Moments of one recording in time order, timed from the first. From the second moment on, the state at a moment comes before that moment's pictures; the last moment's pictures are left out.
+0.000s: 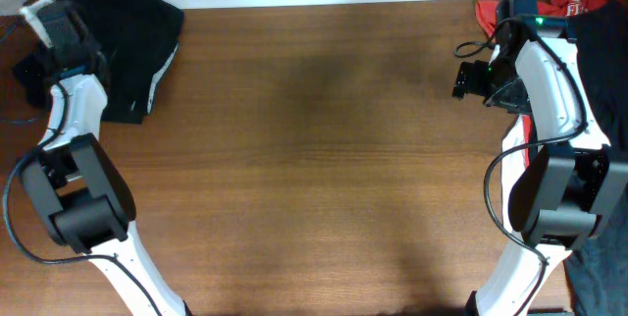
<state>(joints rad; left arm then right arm) 0.33 2.24 1.76 0.01 -0.45 -0.16 -0.14 2.06 1.86 -1.24 0.08 0.24</state>
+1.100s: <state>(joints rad) 0.33 2.11 1.82 -0.77 -0.08 -0.04 -0.14 2.06 1.86 -1.24 0.08 0.24</state>
